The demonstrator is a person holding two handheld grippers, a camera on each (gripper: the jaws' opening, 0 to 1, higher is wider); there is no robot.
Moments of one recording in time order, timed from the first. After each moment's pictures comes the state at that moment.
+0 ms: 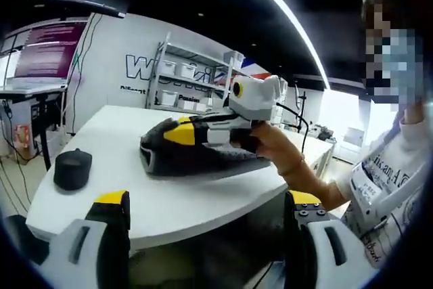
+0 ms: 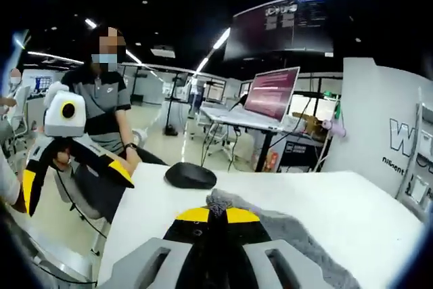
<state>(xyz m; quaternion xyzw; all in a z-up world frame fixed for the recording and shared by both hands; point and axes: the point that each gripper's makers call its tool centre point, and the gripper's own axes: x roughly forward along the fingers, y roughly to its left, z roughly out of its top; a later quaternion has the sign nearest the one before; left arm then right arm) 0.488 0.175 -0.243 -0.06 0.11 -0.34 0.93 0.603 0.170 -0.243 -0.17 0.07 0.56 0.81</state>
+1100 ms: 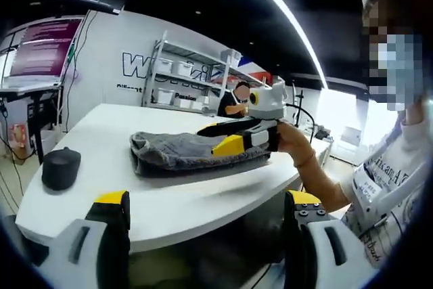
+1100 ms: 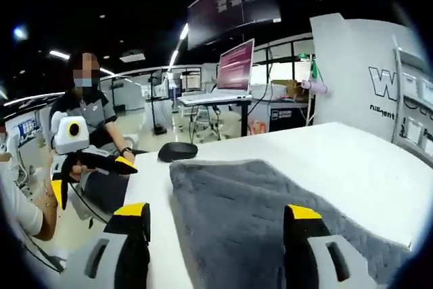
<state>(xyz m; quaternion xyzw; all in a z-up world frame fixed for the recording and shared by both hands) 0.489 0.156 -0.246 -0.06 0.11 -0.35 0.93 0.602 0.055 -0.239 -0.09 0.16 0.50 0.85</state>
